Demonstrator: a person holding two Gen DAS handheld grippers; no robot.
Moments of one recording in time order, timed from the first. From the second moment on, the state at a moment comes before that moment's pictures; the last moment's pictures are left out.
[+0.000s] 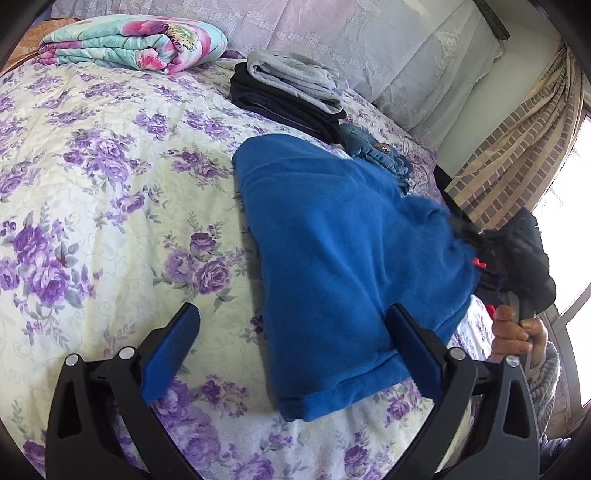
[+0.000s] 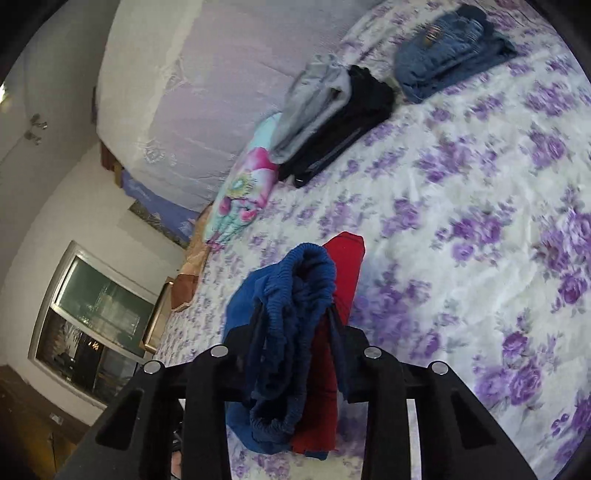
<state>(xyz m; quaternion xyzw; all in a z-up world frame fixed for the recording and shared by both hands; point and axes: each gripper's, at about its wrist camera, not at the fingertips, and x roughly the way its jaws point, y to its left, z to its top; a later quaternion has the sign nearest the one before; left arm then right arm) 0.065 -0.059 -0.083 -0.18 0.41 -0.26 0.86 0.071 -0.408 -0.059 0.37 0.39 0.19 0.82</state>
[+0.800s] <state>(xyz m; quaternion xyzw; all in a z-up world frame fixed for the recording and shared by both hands) 0.068 -0.061 -0.083 -0.18 0.41 -0.25 0.86 0.085 -0.403 -0.037 0.33 0.37 0.20 0.84</state>
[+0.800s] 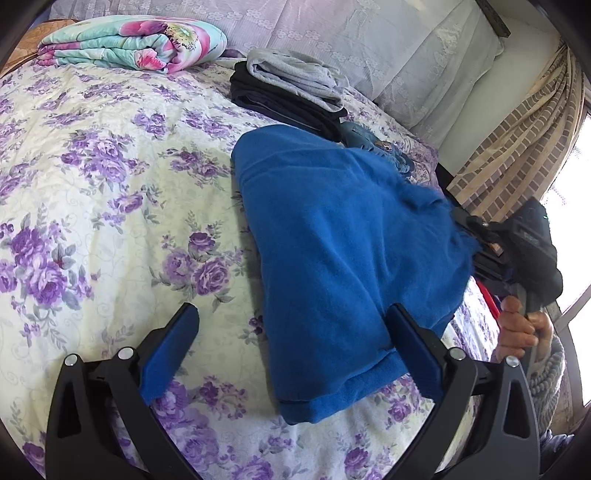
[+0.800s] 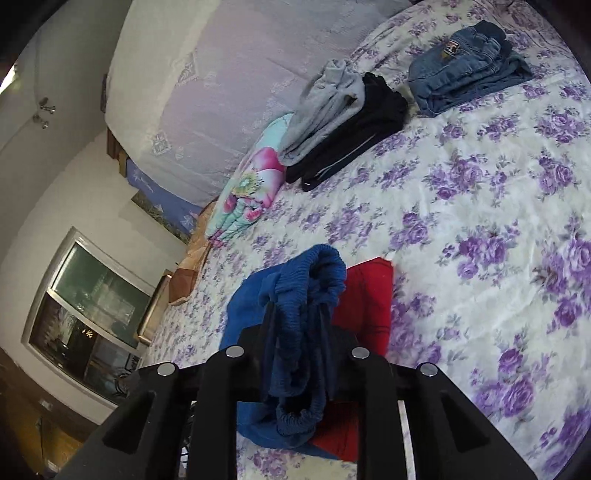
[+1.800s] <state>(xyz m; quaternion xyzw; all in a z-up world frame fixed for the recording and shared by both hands) 0.088 -0.086 -0.066 -0.13 0.43 -0.27 0.86 0.120 -0.335 -0.023 0.27 0.46 0.26 0.81</state>
